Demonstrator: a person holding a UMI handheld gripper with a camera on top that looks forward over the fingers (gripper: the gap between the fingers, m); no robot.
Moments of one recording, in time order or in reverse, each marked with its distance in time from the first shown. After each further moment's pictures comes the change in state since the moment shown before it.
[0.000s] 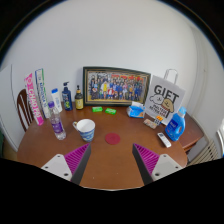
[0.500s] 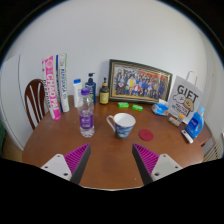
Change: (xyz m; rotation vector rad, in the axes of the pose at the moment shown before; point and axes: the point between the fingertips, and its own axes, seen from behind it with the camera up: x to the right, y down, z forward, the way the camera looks) arm -0.175 0.034 0.037 -0.001 -0.065 -0.043
